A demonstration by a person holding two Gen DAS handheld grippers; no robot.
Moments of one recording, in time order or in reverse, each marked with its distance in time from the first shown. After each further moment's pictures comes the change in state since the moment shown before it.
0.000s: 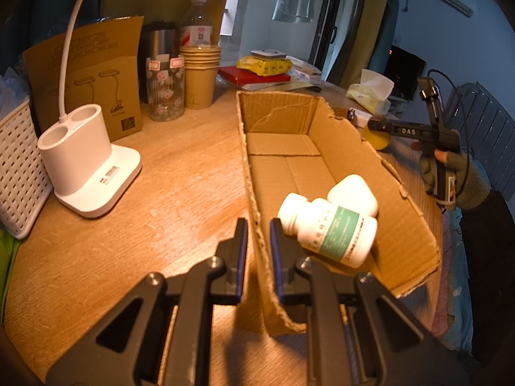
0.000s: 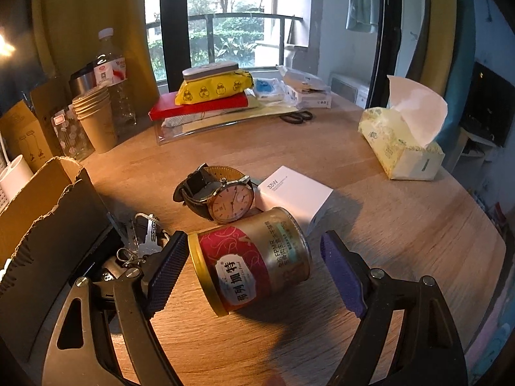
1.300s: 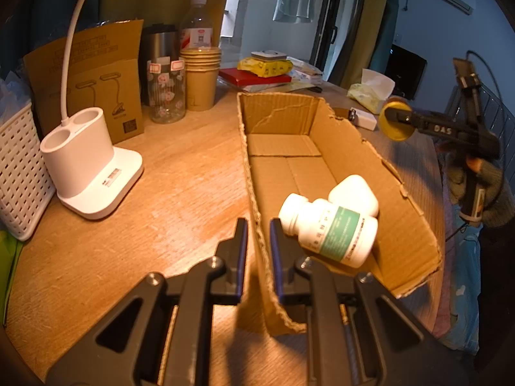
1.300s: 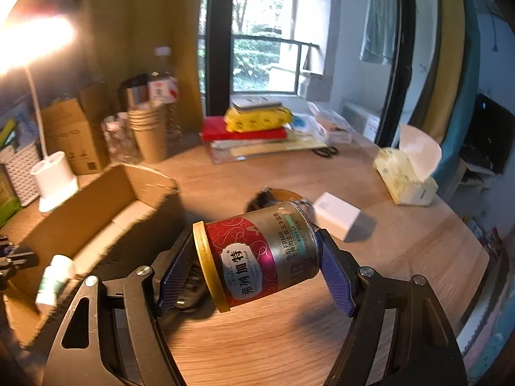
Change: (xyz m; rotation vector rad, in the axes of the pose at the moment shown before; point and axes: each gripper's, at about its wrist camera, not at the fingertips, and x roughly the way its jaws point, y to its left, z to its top) left arm 0.000 0.001 0.001 0.002 -0.001 0.002; right arm -0.076 0.076 -0.002 -0.084 -0.112 0.019
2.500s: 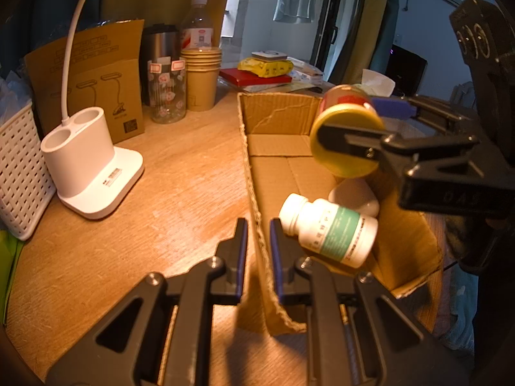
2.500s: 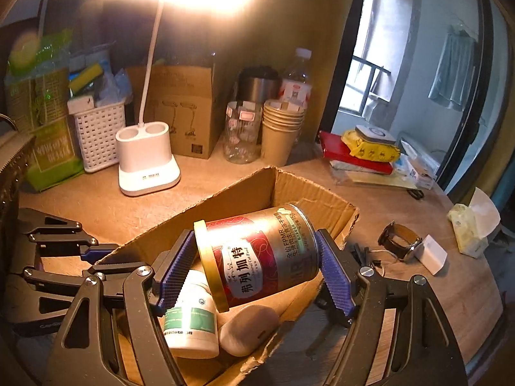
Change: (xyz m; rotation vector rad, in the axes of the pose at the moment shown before) left arm -0.002 0.003 0.002 -0.001 0.001 -0.001; right arm -0.010 0.161 0.008 -0.241 0.013 0.167
